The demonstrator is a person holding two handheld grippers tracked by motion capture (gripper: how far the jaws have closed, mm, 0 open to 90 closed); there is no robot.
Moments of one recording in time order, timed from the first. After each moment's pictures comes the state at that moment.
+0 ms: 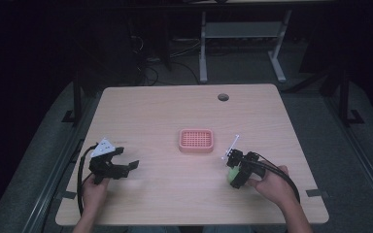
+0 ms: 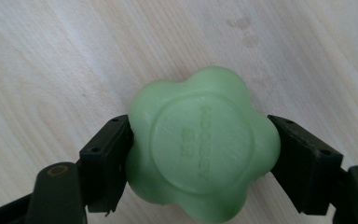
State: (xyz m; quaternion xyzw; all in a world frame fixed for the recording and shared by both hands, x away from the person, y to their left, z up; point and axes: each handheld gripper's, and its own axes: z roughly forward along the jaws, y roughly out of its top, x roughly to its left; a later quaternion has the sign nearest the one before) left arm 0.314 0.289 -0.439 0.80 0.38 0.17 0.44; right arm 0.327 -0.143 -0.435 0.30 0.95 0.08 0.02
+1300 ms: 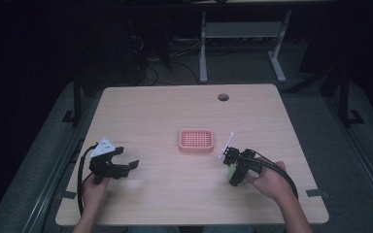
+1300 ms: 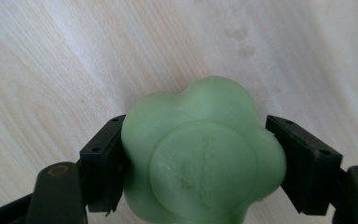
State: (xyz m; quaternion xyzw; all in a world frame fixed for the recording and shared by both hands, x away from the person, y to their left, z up) left arm 0.315 0.289 -0.439 0.80 0.38 0.17 0.44; right arm 0.334 -0.132 -0.427 0.28 0.96 0.05 0.03
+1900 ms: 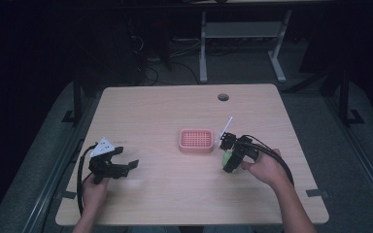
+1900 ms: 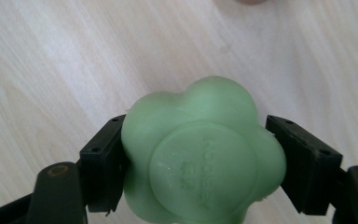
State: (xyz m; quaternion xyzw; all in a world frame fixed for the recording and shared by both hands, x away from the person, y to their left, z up) left arm 0.315 0.290 -0.438 0.79 0.39 0.17 0.44; right arm 0.363 -0.125 -0.400 0.29 0.95 0.10 0.02
